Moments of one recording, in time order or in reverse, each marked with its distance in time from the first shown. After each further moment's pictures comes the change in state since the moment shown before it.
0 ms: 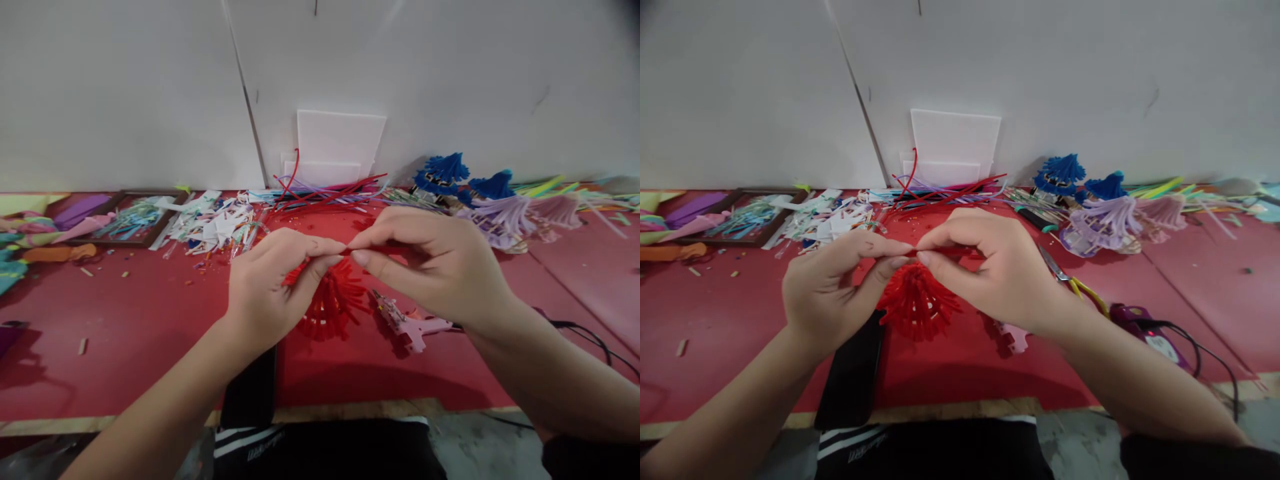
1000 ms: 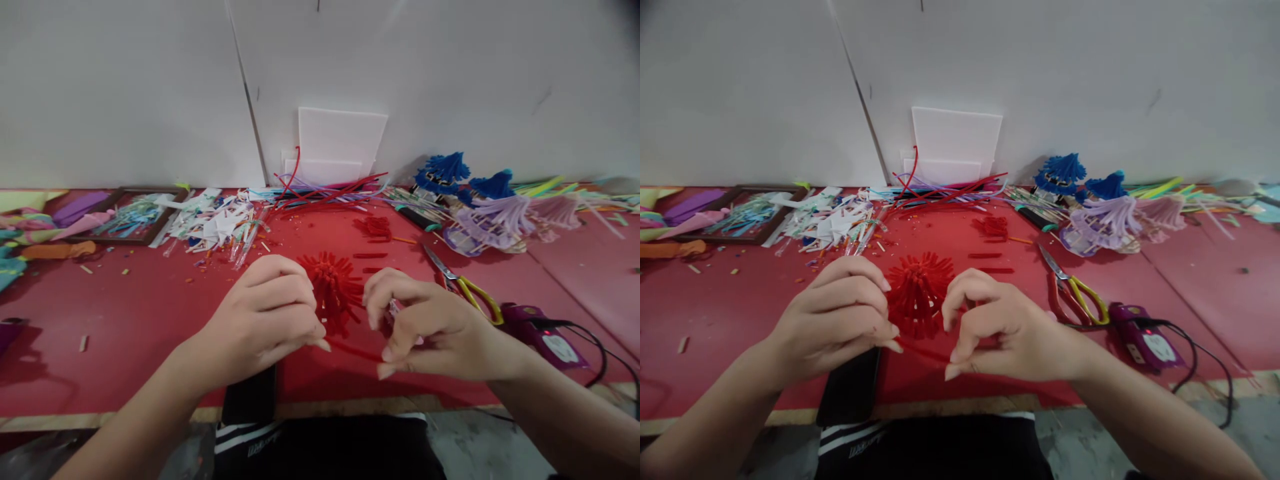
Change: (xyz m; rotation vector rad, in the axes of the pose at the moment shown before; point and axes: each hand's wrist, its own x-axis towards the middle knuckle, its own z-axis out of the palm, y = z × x) left_hand -0.022 -0.015 -0.029 -0.106 -0.394 0.326; right_hand -0.051 0.021 0.008 0.423 -0.300 -0.138
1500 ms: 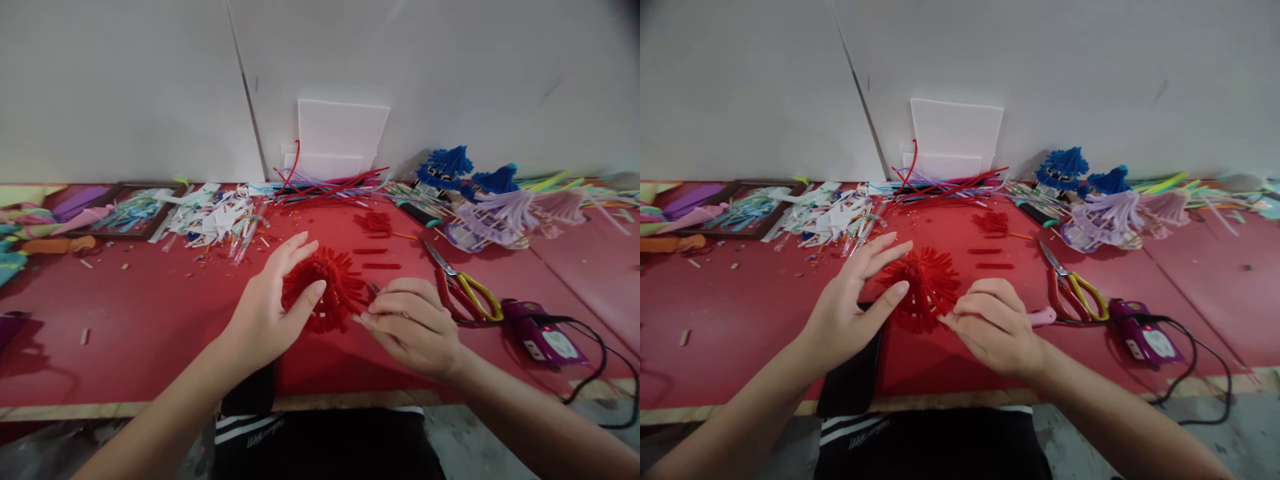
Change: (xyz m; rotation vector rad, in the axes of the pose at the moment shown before) left_hand -0.002 0.010 0.034 -0.114 0.141 -0.762; right_hand -0.024 0.021 0.039 -0.749 0.437 -0.213
